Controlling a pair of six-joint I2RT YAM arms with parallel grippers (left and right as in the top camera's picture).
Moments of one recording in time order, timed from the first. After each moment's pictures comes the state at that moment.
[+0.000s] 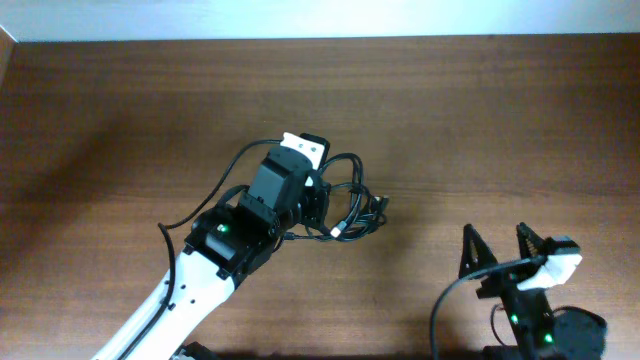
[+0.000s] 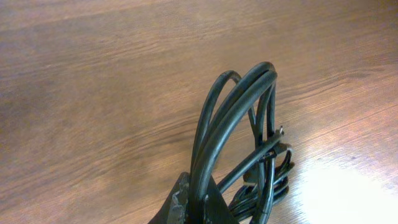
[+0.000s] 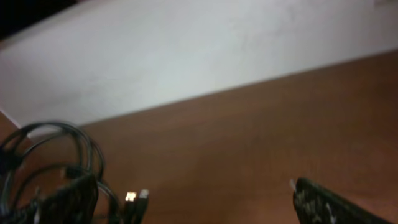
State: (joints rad) left arm -0.60 1.23 1.06 -0.58 -0.03 -0.25; right arm 0.00 0.01 0.39 -0.50 -0.18 0.33
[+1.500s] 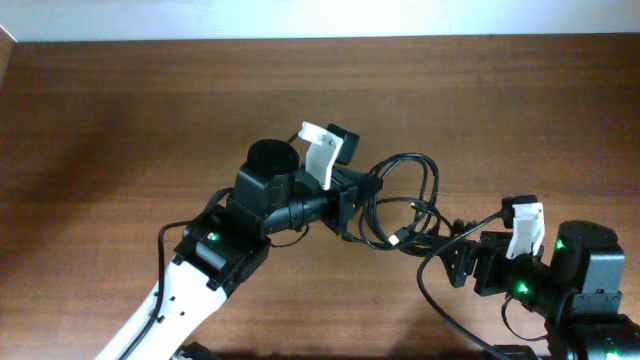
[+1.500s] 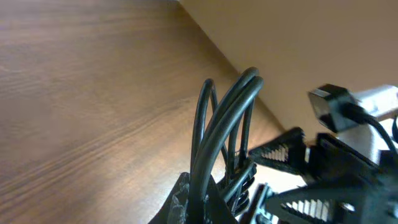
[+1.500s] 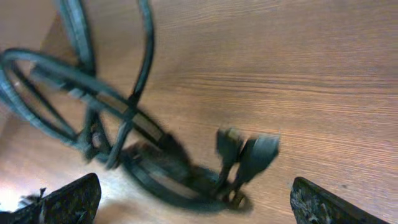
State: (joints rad) left arm -0.60 1.18 1.06 -0.28 0.52 -0.42; right arm 0.00 0.65 0.87 -0.99 -0.49 0.18
